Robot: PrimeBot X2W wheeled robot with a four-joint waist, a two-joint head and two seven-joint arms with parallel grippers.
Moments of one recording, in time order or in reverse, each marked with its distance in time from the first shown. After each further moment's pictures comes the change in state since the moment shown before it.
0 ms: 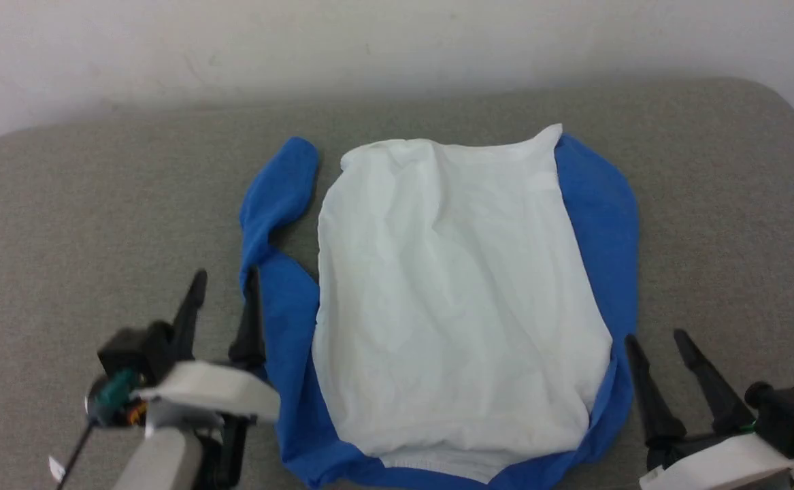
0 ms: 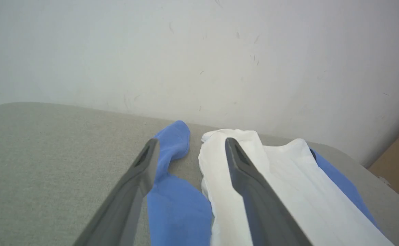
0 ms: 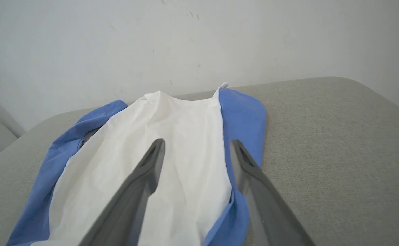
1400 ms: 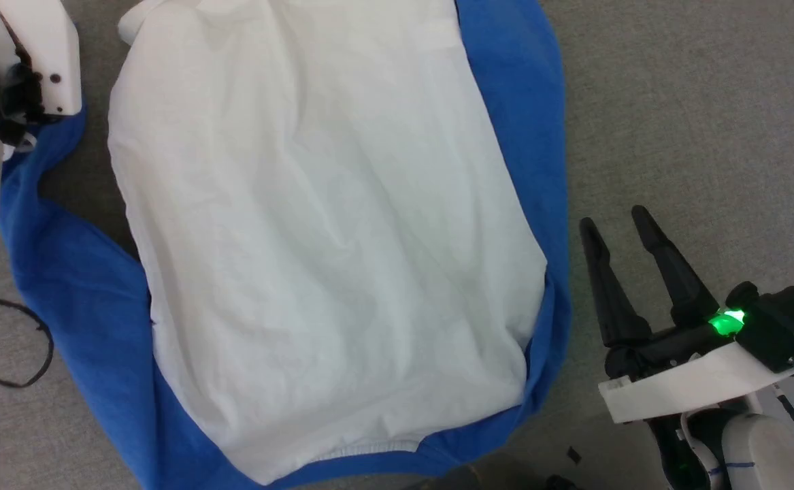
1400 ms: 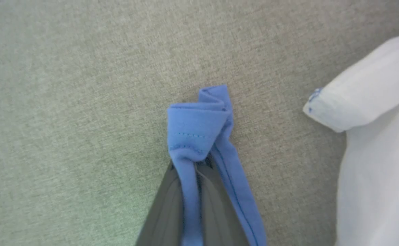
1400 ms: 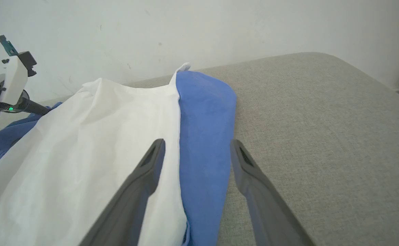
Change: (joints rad) left arm -1.157 0.253 -0.187 0.871 0.051 -0.239 1.032; right arm -0.271 0.005 0.117 -0.031 0.068 -0.001 -0.044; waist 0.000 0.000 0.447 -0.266
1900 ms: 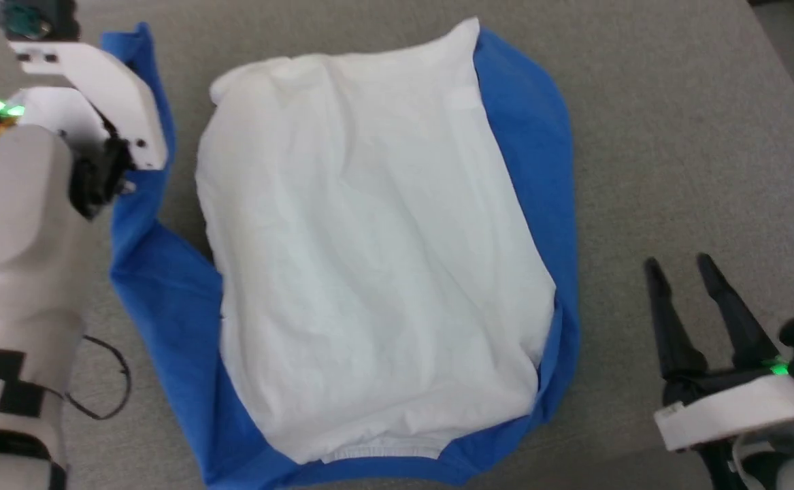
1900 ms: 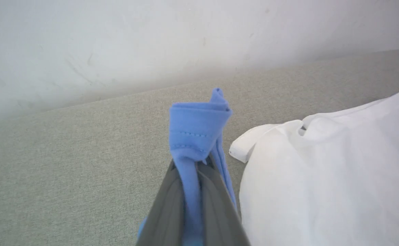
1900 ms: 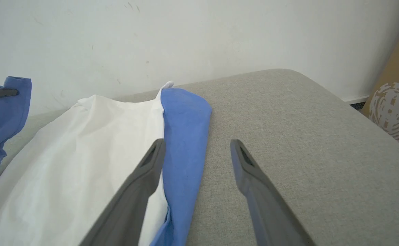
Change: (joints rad) left arm 0.231 -0.073 0.066 -0.153 -0.053 0.100 -0.473; right arm 0.110 0.009 -0.144 -0.020 -0.044 0.000 0.068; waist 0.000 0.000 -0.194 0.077
